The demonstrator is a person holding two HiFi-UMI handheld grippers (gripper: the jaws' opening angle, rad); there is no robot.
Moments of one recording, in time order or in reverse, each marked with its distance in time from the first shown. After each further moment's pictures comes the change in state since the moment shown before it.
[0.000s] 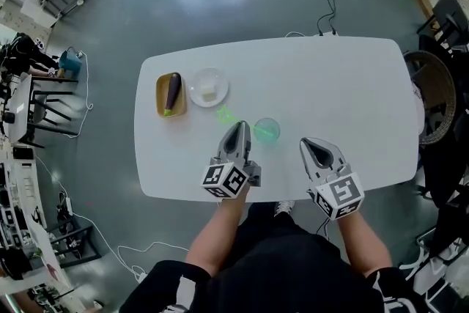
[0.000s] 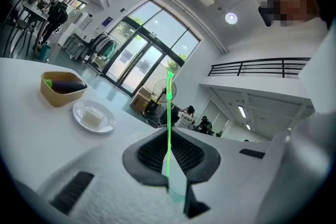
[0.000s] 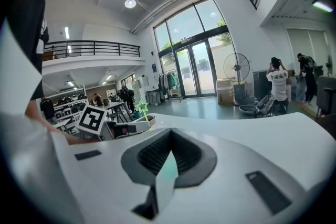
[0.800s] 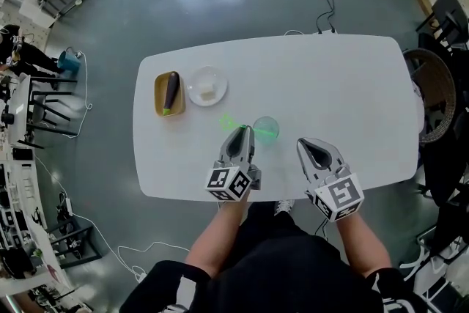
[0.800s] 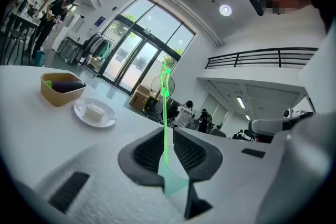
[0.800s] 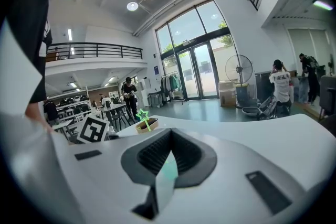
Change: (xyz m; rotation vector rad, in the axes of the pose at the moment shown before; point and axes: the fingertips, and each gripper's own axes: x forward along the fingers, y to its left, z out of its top) left arm -0.004 -0.002 -0.024 0.068 0.056 -0.007; right arm 0.000 0.007 0.008 -0.003 -0.025 0.021
